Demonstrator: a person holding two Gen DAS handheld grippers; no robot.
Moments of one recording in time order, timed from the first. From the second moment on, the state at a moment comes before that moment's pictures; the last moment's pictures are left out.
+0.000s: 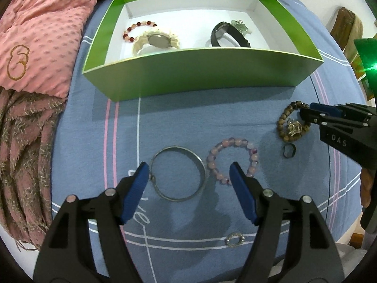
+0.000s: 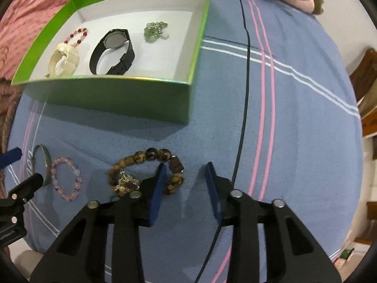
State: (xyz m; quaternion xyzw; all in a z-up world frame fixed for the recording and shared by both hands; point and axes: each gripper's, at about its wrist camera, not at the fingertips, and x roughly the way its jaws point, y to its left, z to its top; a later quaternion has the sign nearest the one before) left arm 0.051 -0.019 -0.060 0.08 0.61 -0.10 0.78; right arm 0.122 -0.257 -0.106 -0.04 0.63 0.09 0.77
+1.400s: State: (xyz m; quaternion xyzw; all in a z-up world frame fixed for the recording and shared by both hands) left arm 0.078 -0.008 -0.067 0.07 0.59 -0.12 0.80; right arm 0.077 -0.261 -0.054 -0.02 0.60 0.11 0.79
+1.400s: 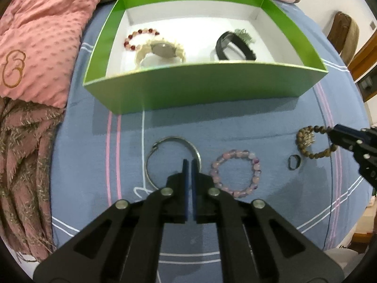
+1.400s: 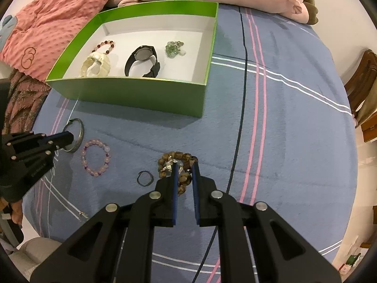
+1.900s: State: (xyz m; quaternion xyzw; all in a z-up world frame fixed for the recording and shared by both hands) left arm 0.075 -0.053 -0.079 0.13 0.59 -0.18 0.78; right arm 0.077 -0.264 -0.056 -0.01 0.60 0.12 0.79
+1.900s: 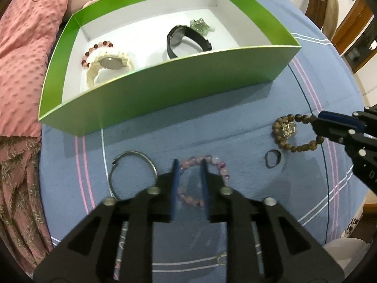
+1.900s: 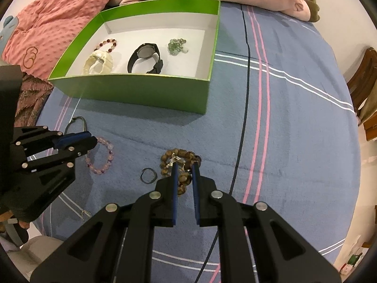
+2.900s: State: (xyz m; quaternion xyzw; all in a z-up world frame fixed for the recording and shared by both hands) left arm 0.059 -0.032 -0.097 0.11 0.61 -0.16 0.77; right arm 0.088 -0.282 -0.092 0.00 0.64 0.08 0.77
